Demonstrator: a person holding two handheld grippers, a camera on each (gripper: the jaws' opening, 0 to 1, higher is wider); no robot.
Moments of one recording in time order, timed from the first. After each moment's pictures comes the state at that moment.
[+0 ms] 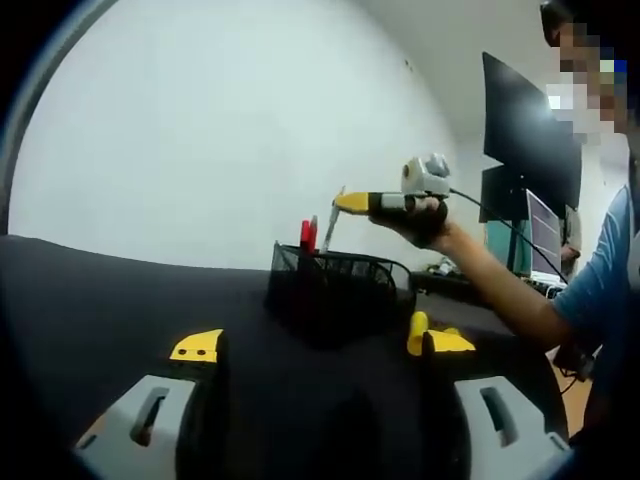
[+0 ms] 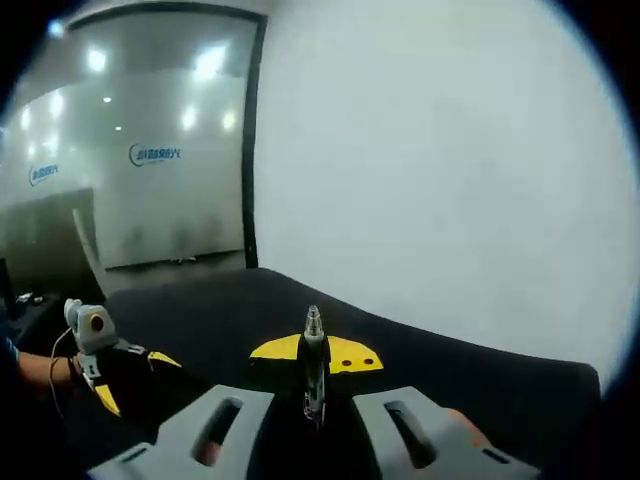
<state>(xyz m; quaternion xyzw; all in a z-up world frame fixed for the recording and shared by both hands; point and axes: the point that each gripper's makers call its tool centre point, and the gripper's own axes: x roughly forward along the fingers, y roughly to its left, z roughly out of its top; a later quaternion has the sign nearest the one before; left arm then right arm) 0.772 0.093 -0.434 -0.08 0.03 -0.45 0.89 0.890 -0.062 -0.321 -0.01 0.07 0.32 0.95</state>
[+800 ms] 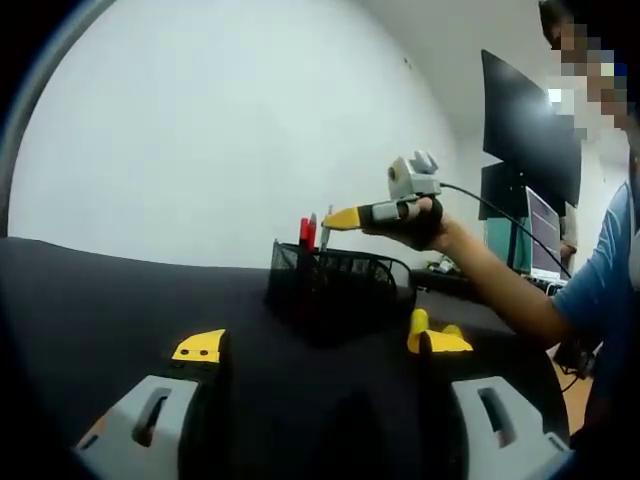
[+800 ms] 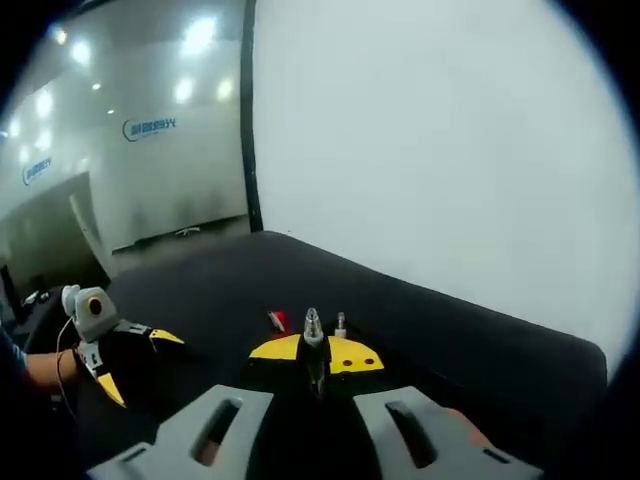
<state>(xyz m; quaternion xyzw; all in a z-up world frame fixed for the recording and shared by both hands) 0.772 0.092 -0.436 -0.07 0.04 -0.45 0.89 0.887 -0.045 -0.354 -0.03 0.15 0.33 0.93</state>
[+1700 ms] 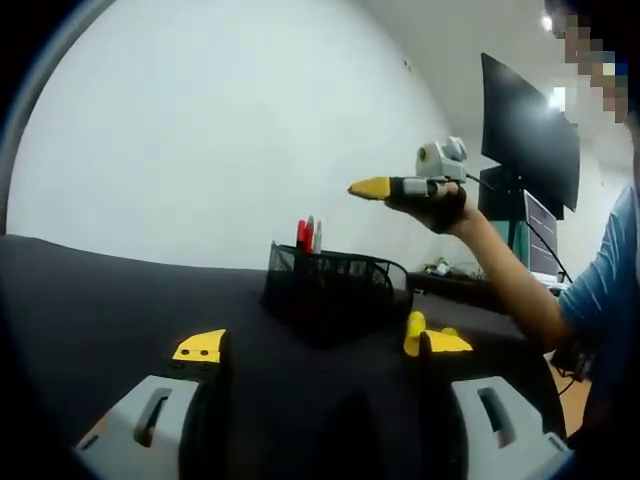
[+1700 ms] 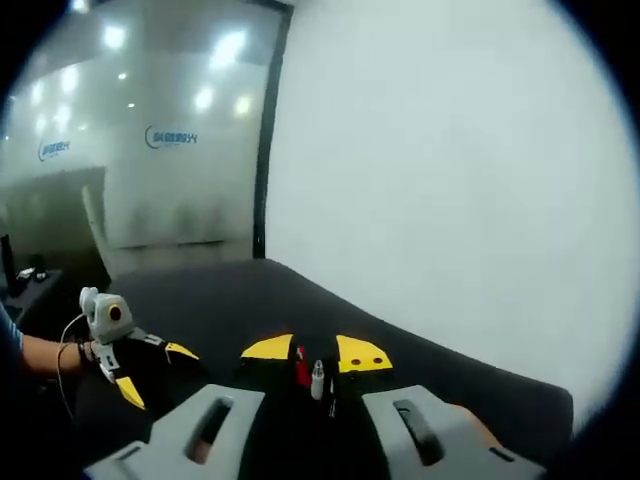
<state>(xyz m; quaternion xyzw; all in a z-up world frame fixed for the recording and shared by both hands) 0.771 0.091 -0.434 -0.08 0.04 -0.46 0.88 0.840 -0.055 -0.288 -0.07 0.06 0.32 0.94</state>
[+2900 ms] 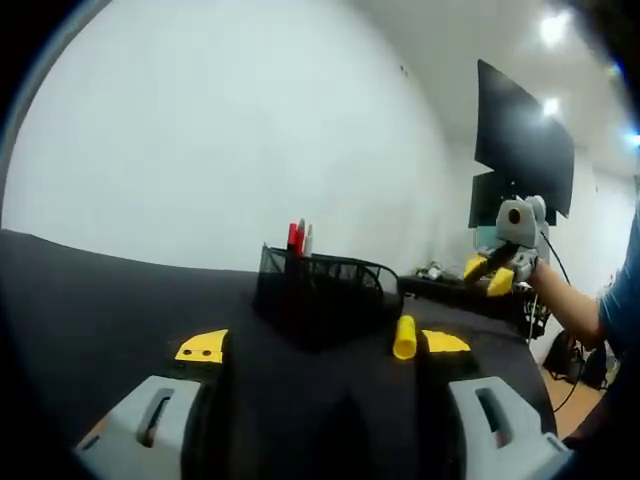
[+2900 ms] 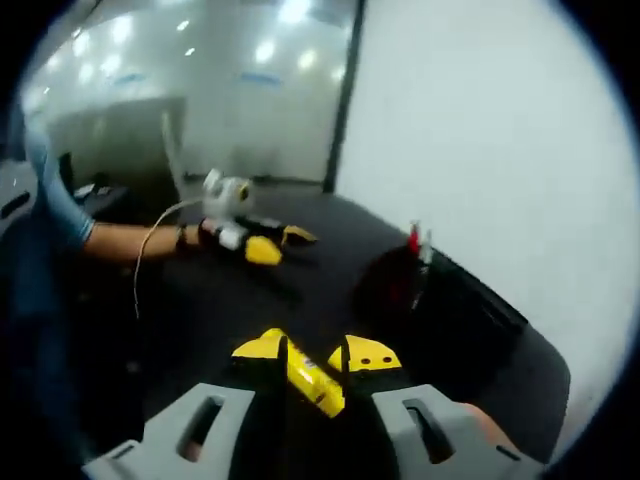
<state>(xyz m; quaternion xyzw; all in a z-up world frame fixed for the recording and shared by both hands) 0.765 0.087 -0.430 -0.09 0.03 -0.47 0.88 0.660 -0.061 -0.401 -0.22 0.17 0.43 0.86</state>
